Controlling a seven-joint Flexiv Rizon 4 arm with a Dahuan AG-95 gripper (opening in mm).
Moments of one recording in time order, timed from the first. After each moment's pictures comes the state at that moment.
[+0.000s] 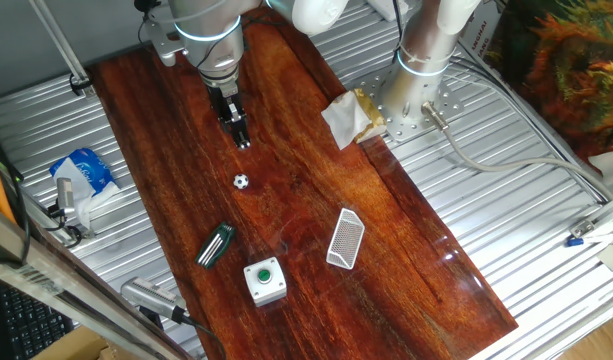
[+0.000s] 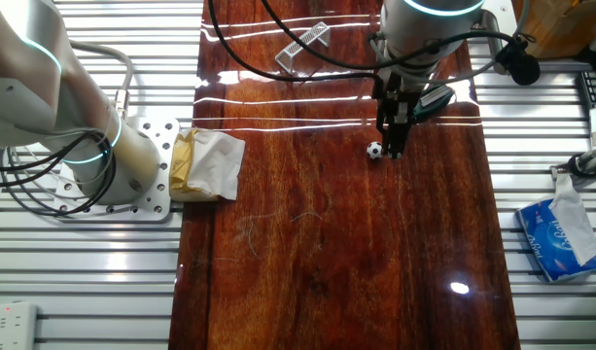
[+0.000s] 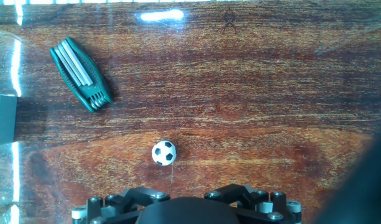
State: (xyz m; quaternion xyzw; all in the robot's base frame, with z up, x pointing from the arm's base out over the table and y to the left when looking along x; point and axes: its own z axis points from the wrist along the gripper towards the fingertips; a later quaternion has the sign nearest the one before) arm 0.500 0.000 0.170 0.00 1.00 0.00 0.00
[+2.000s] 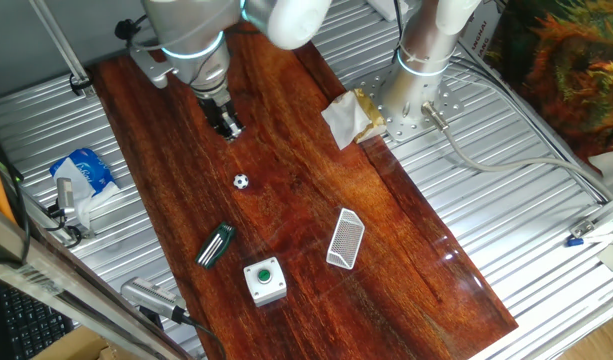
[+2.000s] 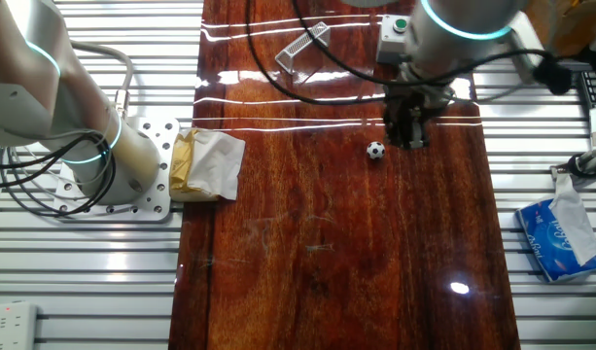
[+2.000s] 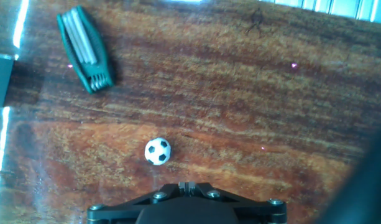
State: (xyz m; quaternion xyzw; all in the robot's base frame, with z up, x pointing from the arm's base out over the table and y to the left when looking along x) arm 0.518 -0.010 0.151 -0.10 0.99 0.01 -0.04
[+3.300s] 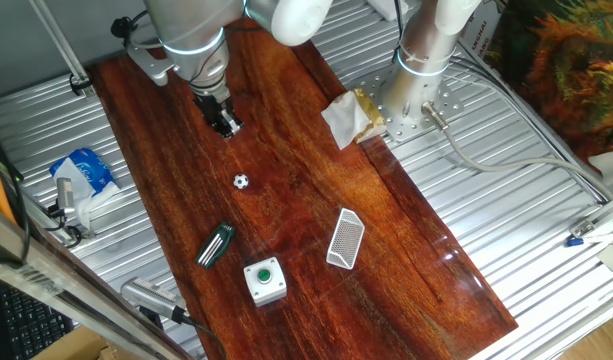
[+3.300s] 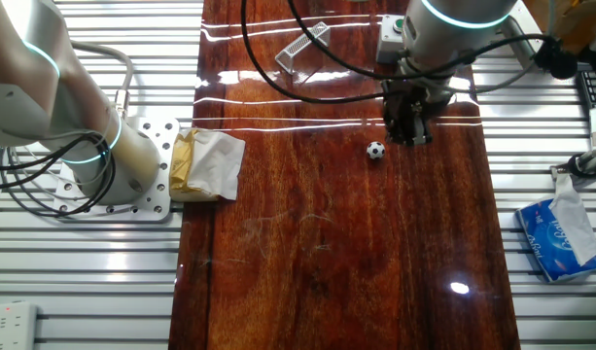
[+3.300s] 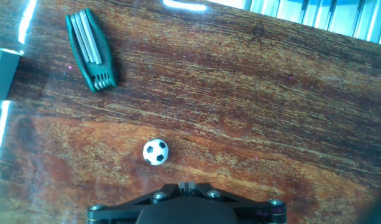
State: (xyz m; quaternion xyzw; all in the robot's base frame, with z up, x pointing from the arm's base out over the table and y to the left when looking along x) arm 0.514 -0.011 0.155 -0.13 0.99 -0.01 -0.03
